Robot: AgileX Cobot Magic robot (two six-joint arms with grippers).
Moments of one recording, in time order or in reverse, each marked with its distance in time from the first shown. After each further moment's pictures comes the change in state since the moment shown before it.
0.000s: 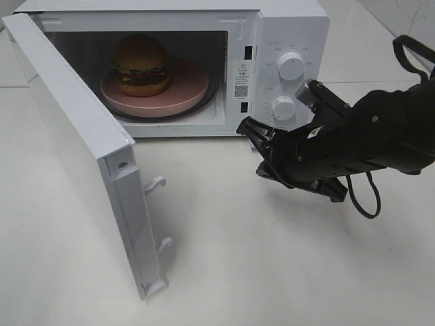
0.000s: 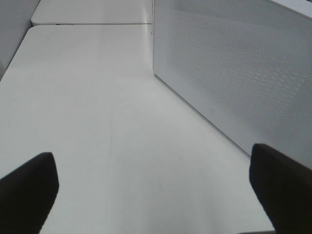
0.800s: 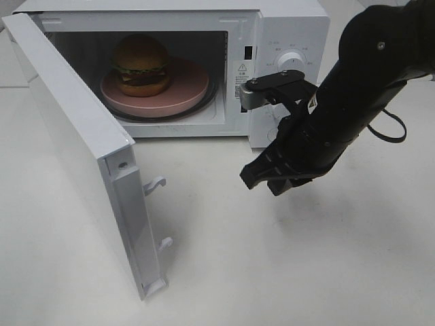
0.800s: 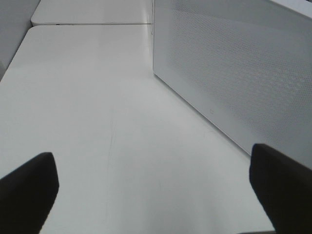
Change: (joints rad) left arm 0.000 0.000 0.000 0.000 0.000 0.000; right arm 0.000 -0.070 -0.249 -0.502 0.726 -0.422
